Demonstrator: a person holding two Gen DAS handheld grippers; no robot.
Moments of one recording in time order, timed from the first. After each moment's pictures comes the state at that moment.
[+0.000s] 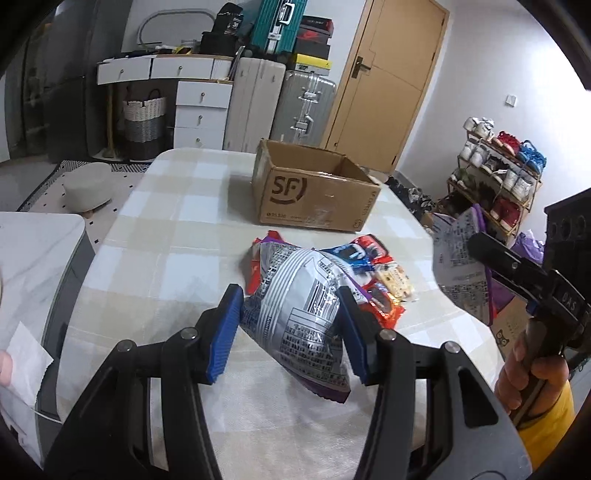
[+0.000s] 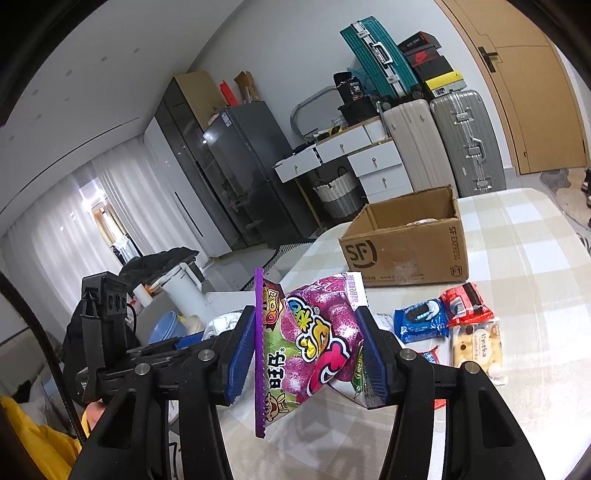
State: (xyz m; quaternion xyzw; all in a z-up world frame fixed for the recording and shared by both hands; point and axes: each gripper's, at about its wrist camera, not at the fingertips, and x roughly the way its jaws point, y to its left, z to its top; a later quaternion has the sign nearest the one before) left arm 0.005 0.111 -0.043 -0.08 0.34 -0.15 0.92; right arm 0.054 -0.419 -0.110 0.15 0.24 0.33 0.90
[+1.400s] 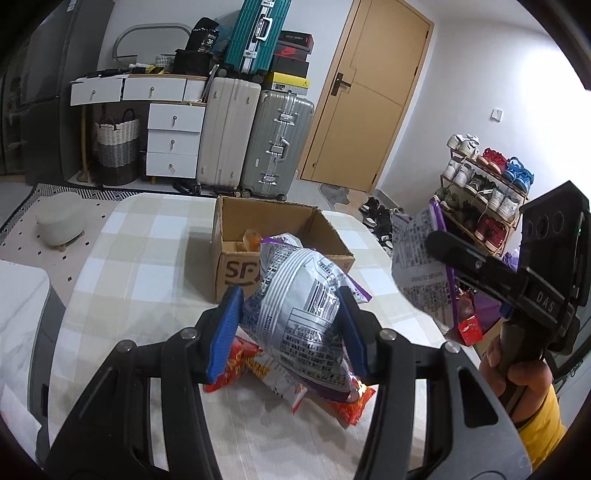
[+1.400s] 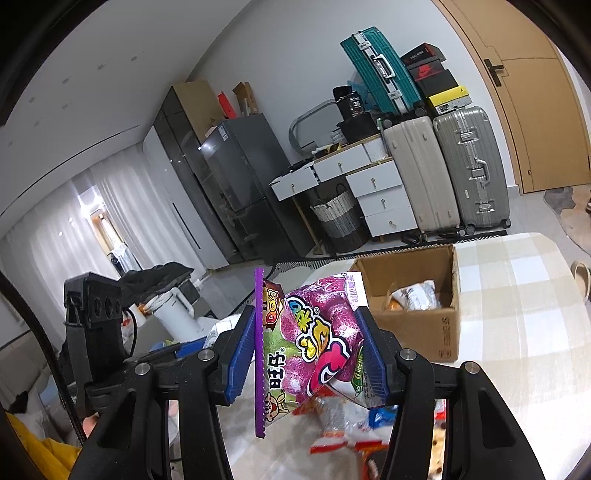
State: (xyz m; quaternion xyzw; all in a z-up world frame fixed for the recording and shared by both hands) left arm 0.103 0.059 0.035 -0.09 0.31 -0.19 0.93; right arm 0.151 -0.437 -0.045 0.15 0.22 0.32 0.91
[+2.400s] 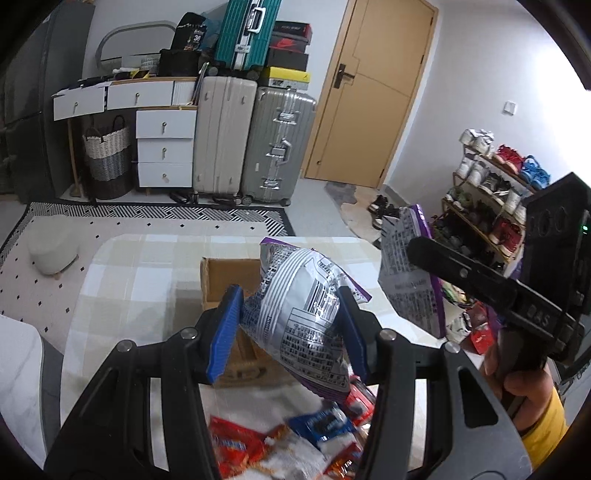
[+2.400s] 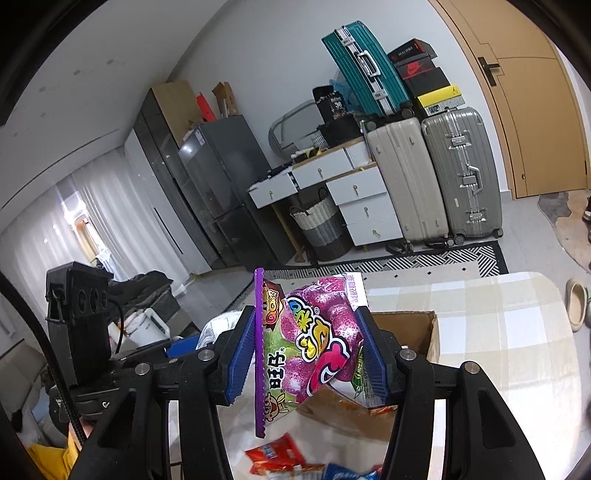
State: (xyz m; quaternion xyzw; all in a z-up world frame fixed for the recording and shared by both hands) left arm 0.293 0.002 0.088 -0.06 0.34 -0.18 0.92; right arm 0.295 -0.445 -0.012 0.14 0.24 0.29 0.91
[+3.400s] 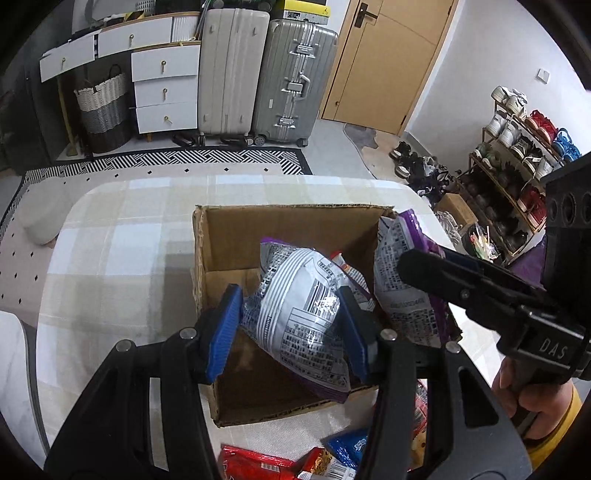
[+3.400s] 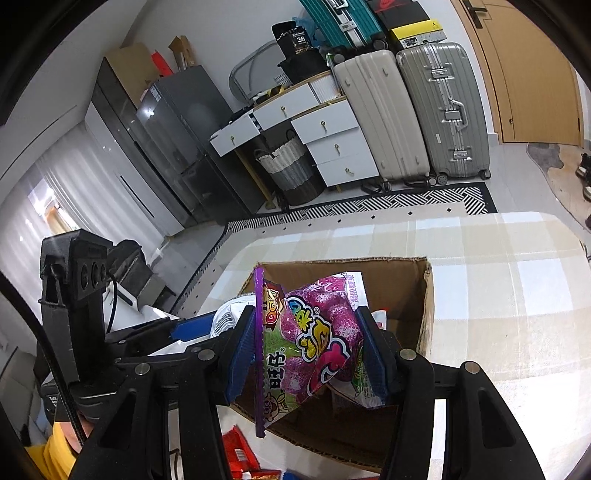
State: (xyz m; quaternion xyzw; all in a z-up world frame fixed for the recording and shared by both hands) left arm 0.430 -0.021 -0.052 -0.04 0.44 -0.17 0.88; right arm 0.391 -0.418 -0.102 0.13 0.36 0.26 0.89
